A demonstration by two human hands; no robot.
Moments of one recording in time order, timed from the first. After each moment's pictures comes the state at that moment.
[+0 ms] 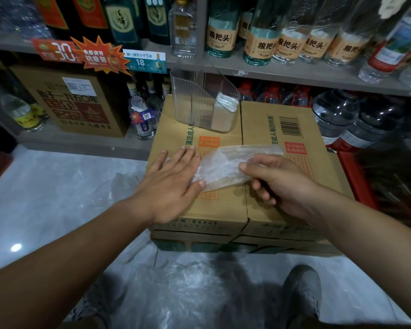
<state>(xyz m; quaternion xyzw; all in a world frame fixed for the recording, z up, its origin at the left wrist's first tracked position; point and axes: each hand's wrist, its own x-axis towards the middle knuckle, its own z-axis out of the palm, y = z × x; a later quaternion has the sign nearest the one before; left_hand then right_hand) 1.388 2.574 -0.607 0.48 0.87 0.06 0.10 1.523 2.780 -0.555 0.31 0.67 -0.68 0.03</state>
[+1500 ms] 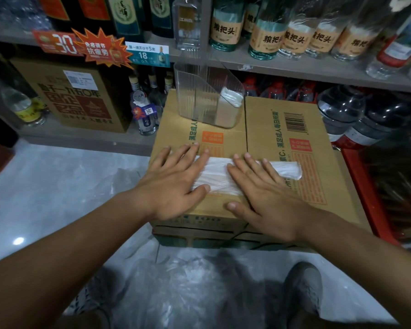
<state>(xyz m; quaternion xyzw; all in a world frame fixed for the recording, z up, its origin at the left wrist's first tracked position) 1.392 2.572 -0.598 0.49 0.86 0.02 0.12 1.545 2.764 -0.583 0.01 0.99 -0.07 0.12</state>
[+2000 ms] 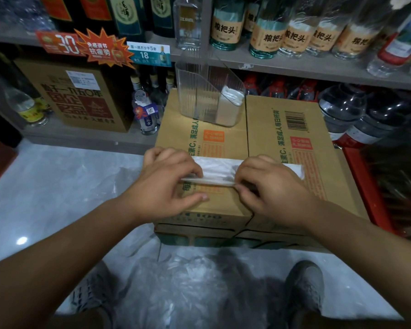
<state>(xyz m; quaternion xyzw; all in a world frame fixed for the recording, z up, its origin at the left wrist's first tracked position) 1.391 2.547 -0.599 0.53 0.81 0.25 -0.01 1.534 2.772 -0.577 -0.04 0.99 -0.14 -0.08</state>
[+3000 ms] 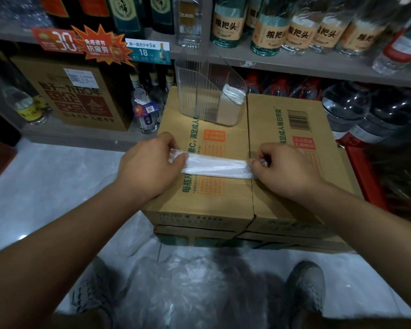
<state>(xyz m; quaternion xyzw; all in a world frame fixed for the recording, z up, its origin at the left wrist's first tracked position) 1.373 2.566 -0.577 0.29 0.93 0.21 0.01 1.511 2.792 -0.563 0.21 0.96 -0.18 -0.03</state>
